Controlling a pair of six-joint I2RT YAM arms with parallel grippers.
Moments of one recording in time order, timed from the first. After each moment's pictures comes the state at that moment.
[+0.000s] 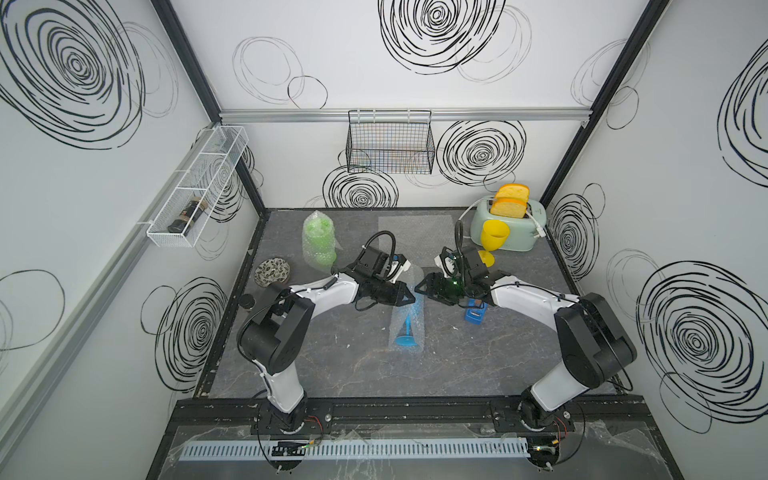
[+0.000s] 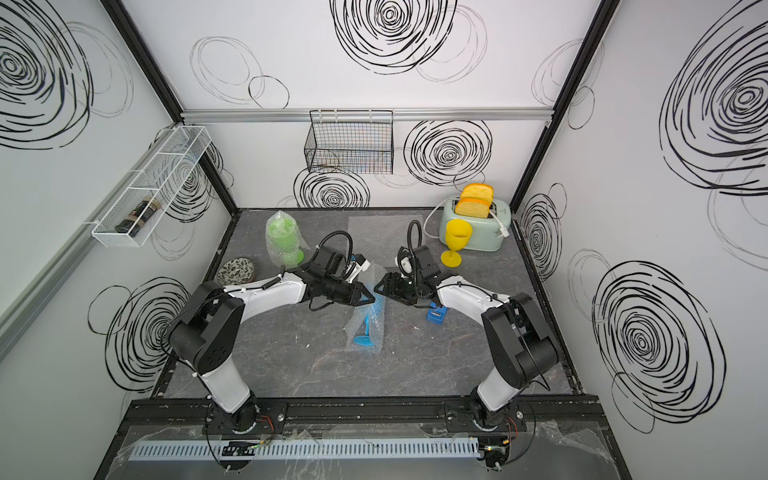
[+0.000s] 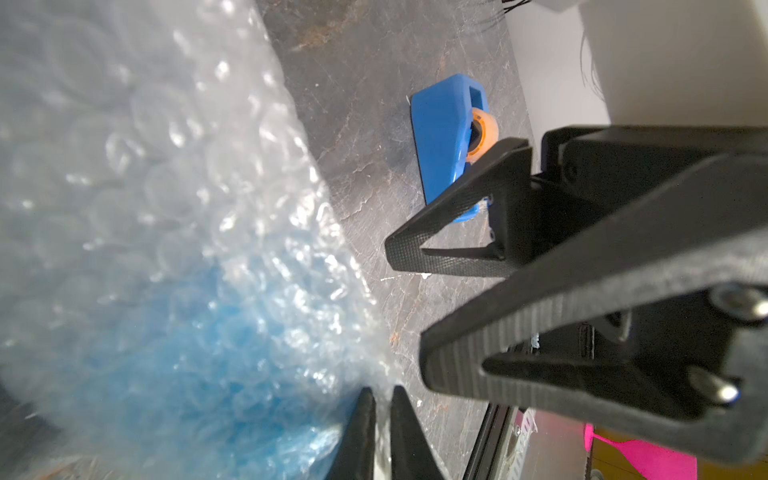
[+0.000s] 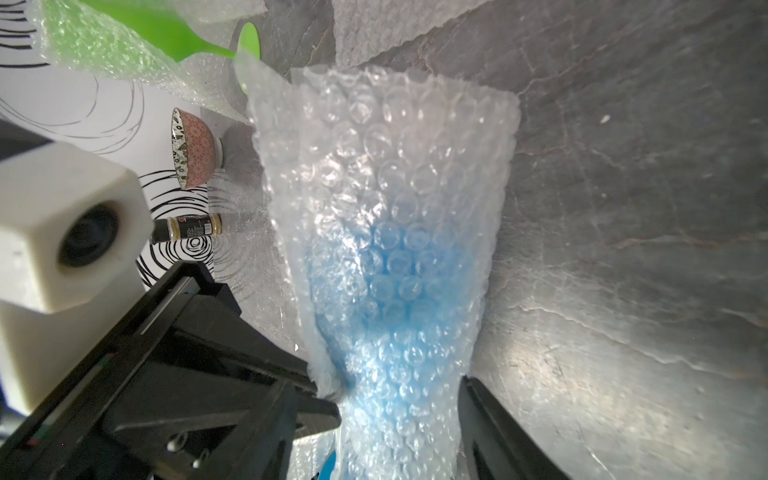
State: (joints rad) left arm -0.52 1.77 1.04 -0.21 0.70 -0.36; right arm 0.51 1.61 0.92 -0.19 -0.54 0.72
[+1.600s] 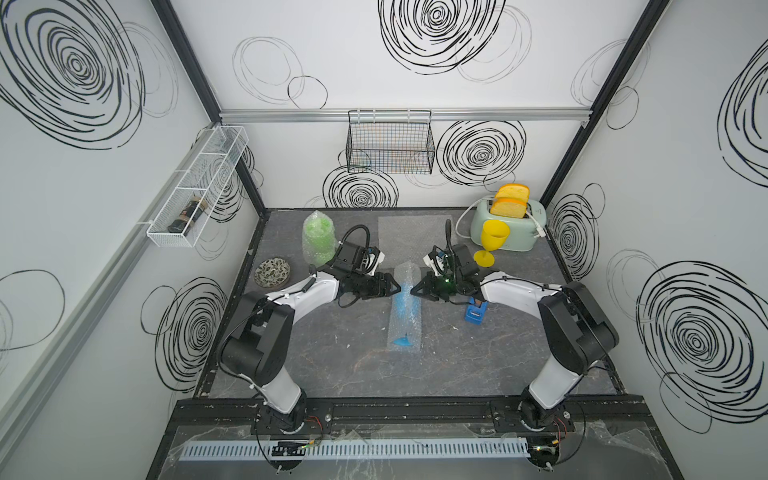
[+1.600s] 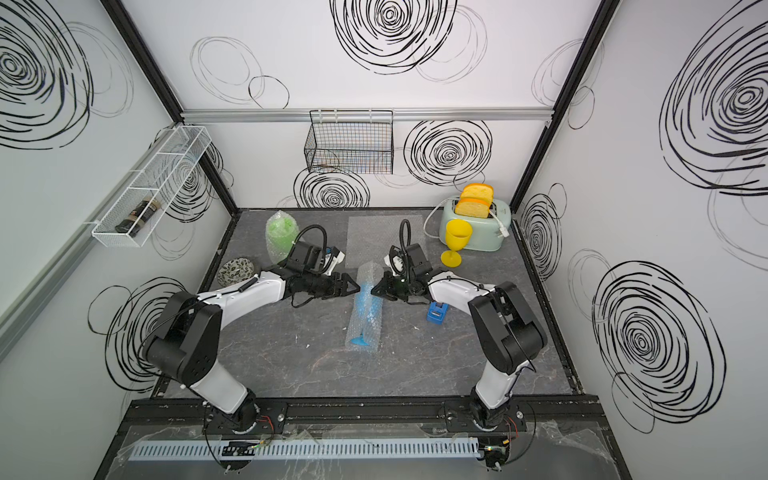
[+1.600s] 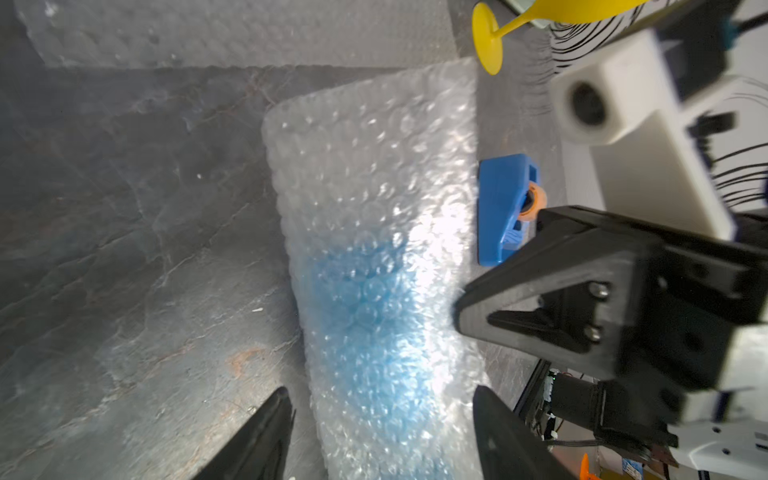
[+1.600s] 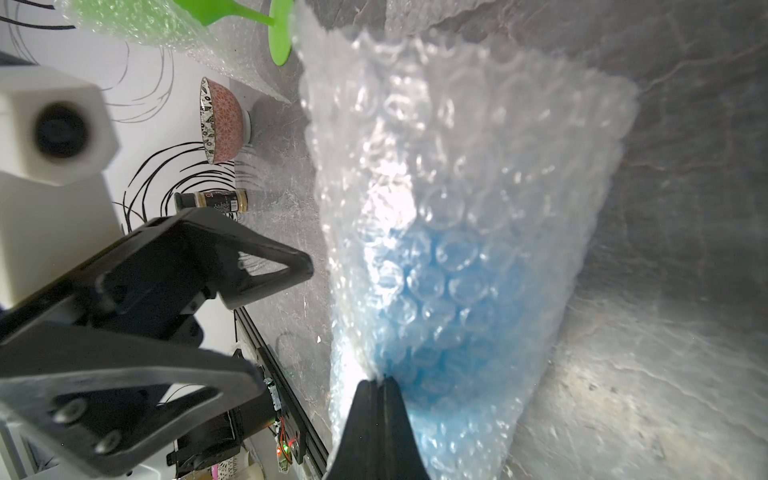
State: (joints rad) left arm -0.39 1.68 0.99 -0.28 0.63 -0.44; right arm 0.53 1.71 0.98 -0.12 -0.64 0.71
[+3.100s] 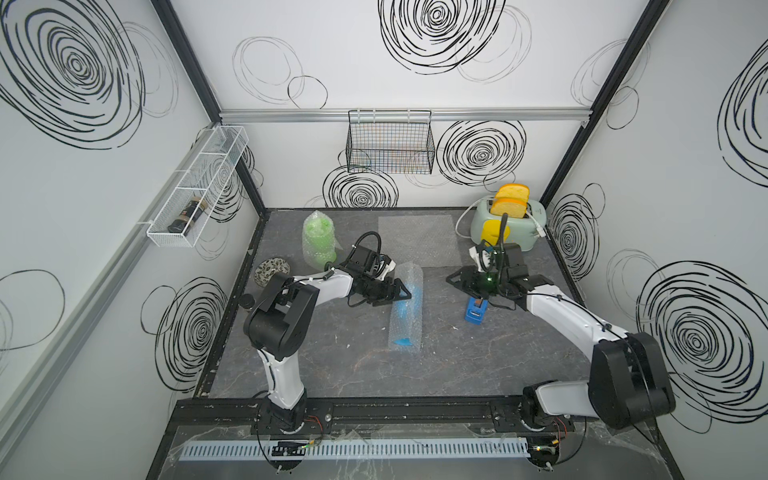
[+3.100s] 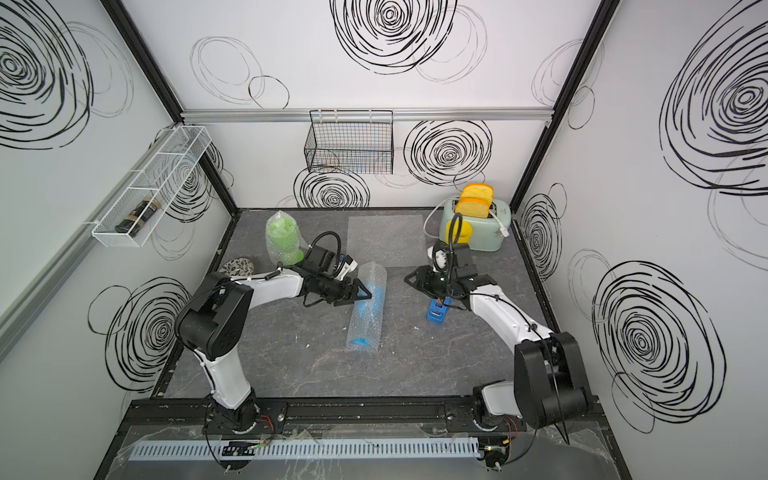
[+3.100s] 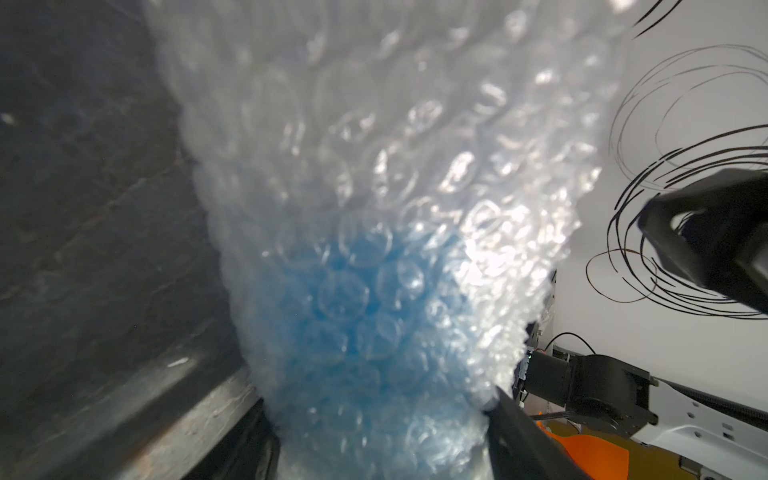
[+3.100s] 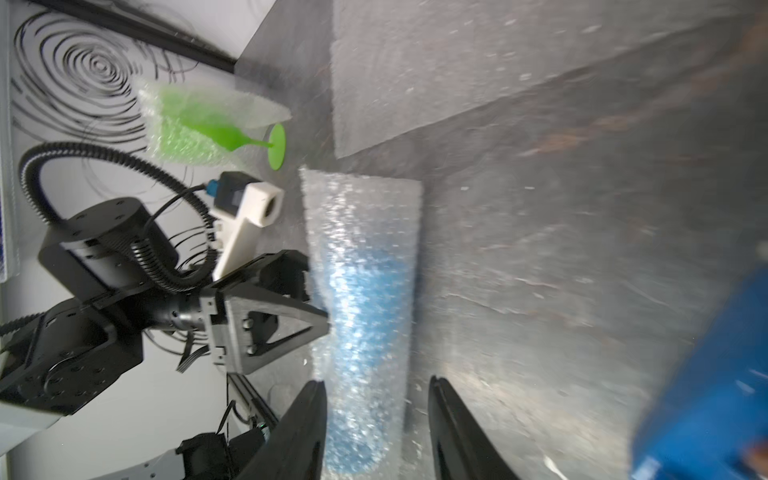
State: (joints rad) left arm -0.42 1.86 1.04 -0.22 0.74 -0.48; right arm 0.18 1.31 0.77 -0.32 -0.59 0.61
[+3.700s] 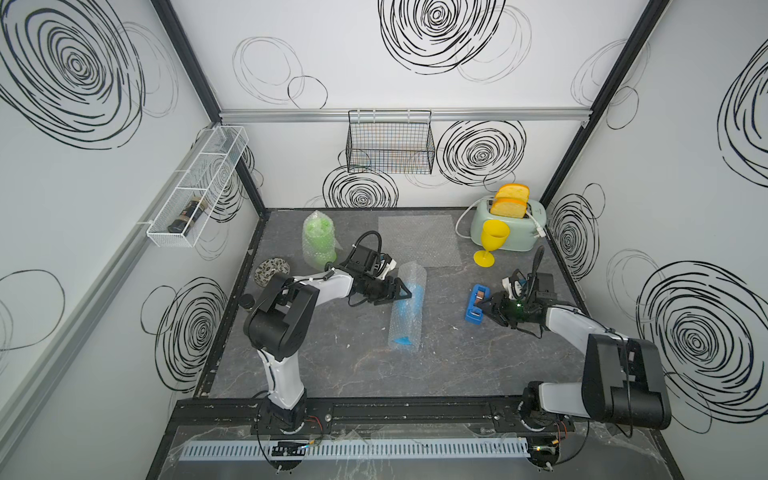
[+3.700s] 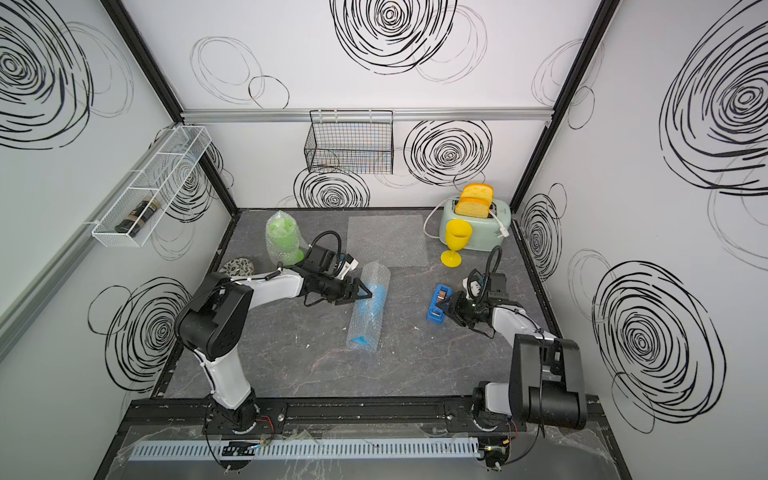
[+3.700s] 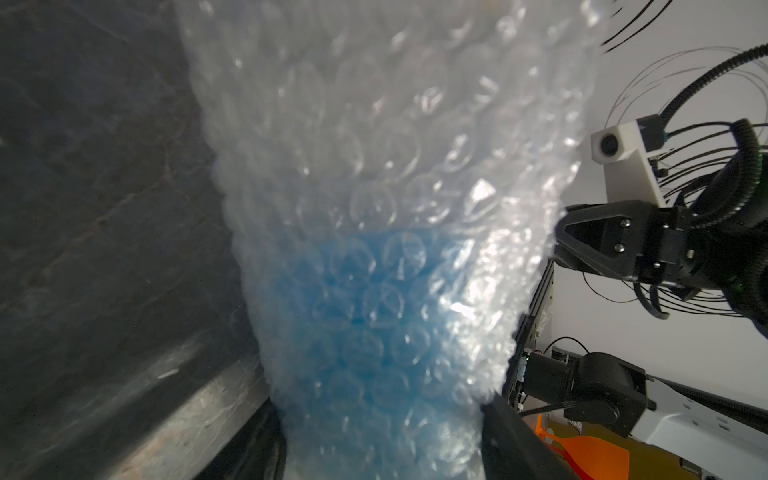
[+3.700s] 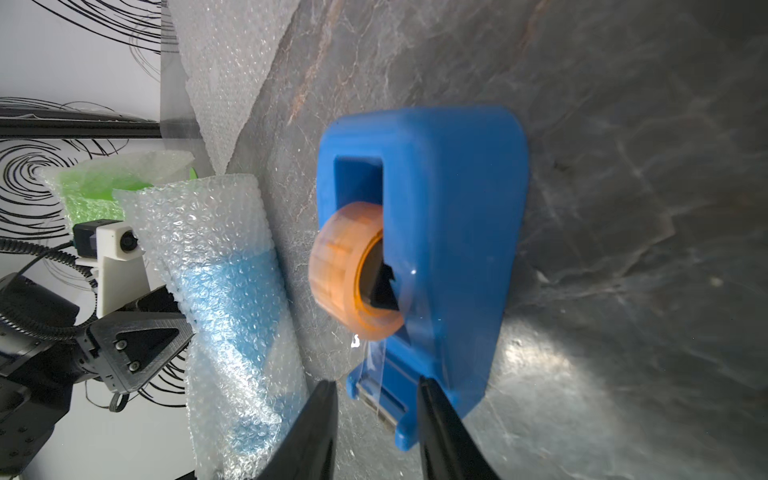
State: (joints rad) left arm -0.43 1.86 1.05 -0.20 0.75 -0.48; right arm -0.09 1.35 0.55 -0.29 -0.71 0.53
